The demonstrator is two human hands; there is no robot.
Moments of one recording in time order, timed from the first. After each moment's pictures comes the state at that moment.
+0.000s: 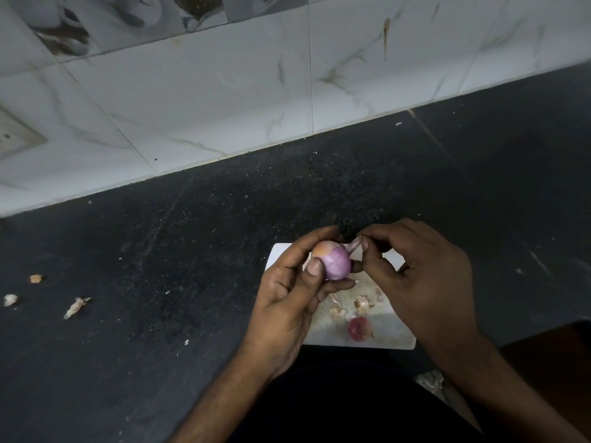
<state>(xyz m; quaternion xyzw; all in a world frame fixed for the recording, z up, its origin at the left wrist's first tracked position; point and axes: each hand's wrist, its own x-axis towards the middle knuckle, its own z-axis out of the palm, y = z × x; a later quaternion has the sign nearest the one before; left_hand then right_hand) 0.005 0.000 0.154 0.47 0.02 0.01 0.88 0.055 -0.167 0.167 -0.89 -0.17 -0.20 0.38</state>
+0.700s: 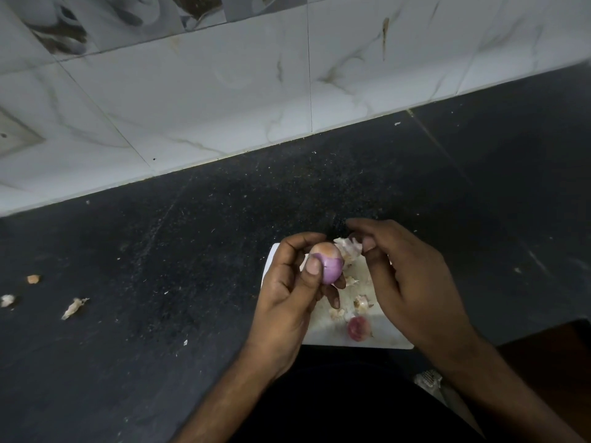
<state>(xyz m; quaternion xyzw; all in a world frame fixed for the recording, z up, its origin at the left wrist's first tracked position) 0.005 -0.004 0.155 0.51 0.05 0.04 0.86 0.054 -0.167 0.164 -0.89 -0.22 -0.10 0.40</state>
